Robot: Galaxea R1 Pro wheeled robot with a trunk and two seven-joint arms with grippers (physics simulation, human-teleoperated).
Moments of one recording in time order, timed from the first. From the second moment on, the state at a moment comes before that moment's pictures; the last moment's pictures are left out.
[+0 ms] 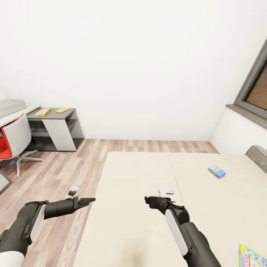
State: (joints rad) left arm -0.48 0.21 0.28 -1.02 0.00 0.95 -1.22; right arm -0.38 0.11 0.18 -1.27 -0.28 0.67 -0.16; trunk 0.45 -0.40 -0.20
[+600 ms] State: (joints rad) left arm -0.48 0.20 0.28 -1.02 0.00 0.95 -1.22; right arm -0.38 0.11 0.18 -1.27 -0.28 0.67 -0.16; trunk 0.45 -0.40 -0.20
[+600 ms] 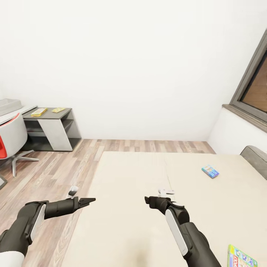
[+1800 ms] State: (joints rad) left arm -0.48 0.20 0.28 -1.02 0.00 0.95 -1.22; right arm -0.38 0.11 0.18 -1.27 -0.29 0.67 -0.16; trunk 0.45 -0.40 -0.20
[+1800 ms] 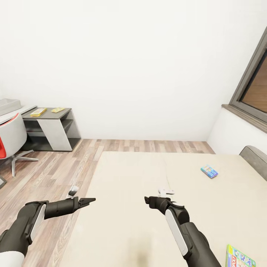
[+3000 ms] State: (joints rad) left arm -0.48 0.19 0.28 -1.02 -0.01 0.94 -1.22; right arm -0.38 0.11 0.18 -1.27 -0.29 0.67 -0.16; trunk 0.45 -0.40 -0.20
